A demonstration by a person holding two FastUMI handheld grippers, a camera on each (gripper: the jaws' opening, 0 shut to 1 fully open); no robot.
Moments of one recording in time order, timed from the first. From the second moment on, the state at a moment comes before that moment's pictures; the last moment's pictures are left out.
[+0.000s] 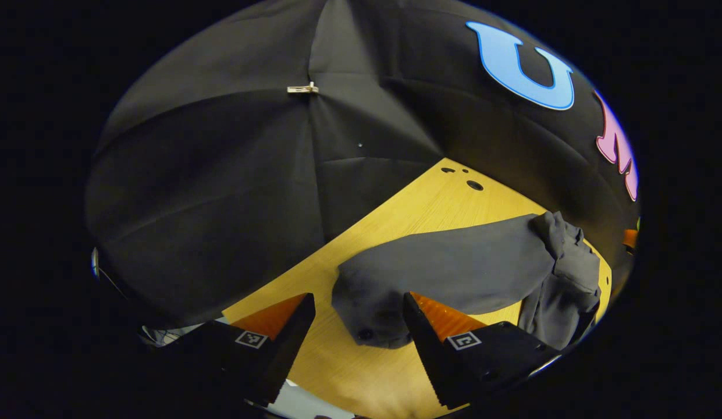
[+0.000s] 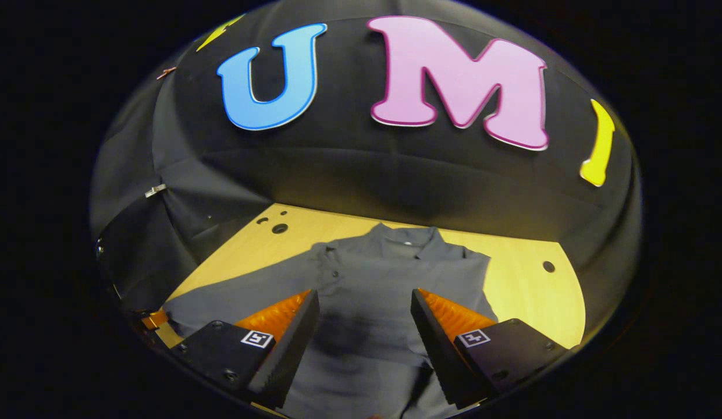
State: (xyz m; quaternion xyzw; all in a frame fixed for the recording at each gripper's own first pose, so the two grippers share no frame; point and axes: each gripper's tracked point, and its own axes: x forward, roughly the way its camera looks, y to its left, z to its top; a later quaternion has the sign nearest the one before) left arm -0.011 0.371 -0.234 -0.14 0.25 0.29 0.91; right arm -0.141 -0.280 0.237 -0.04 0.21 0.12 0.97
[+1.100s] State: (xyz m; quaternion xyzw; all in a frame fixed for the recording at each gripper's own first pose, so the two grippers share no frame) left arm 0.059 0.357 -0.272 -0.04 0.37 0.24 0.90; right arm -0.246 -0.435 0.202 -0.01 0.25 0.05 0.97
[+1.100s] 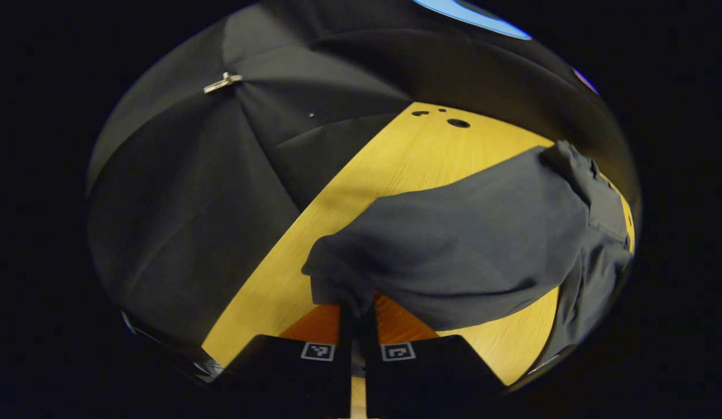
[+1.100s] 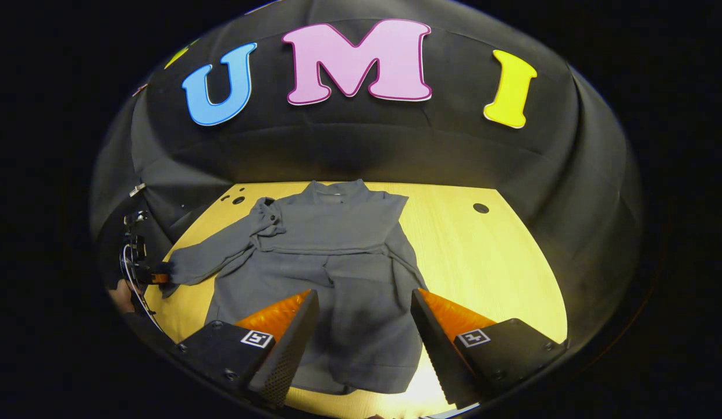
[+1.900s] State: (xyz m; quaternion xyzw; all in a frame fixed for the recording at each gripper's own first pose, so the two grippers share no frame) left arm 0.167 0.237 -0.053 -0.02 0.19 0.11 0.97; right arm -0.262 -0.503 0.190 0.03 0.27 0.01 0.96
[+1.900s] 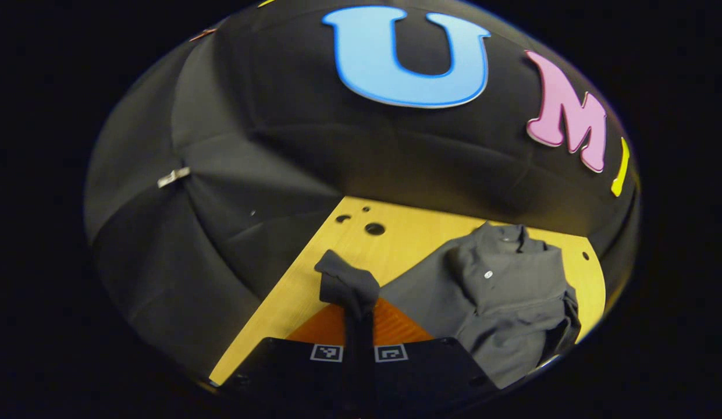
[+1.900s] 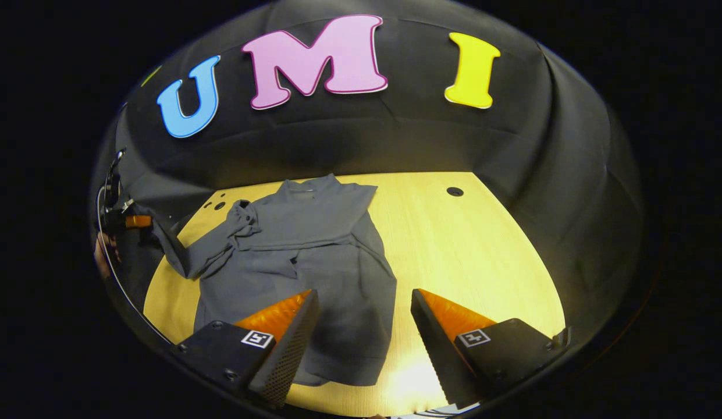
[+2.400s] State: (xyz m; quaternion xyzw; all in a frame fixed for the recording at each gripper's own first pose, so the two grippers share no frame) left arm 0.254 0.073 -0.026 -0.01 0.18 0.00 0.98; right arm -0.270 -0.541 0.177 0.05 0.28 -0.02 0.96
